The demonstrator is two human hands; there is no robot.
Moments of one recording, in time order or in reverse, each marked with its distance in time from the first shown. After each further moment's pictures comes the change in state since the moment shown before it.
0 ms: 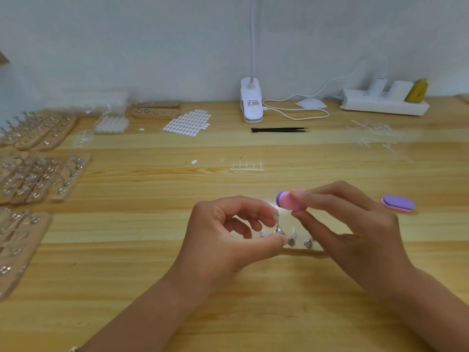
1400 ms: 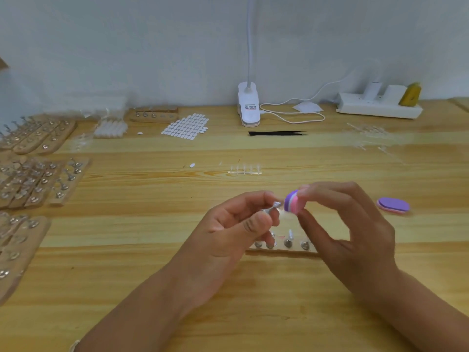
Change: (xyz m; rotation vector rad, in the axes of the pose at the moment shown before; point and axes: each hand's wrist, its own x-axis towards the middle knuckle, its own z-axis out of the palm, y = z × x) left_hand 0.006 -0.005 -0.003 -0.542 -0.291 -0.171; right_hand 0.002 -0.002 0.007 -0.016 0.127 -0.095
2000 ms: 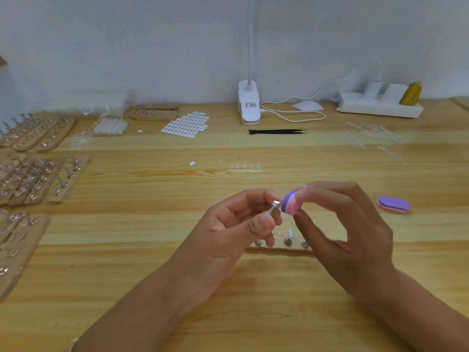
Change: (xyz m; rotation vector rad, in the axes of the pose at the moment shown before) left_hand -0.001 0.001 0.001 -0.029 -0.041 0.020; right_hand 0.000 -0.003 0.003 0.008 0.020 -0.037
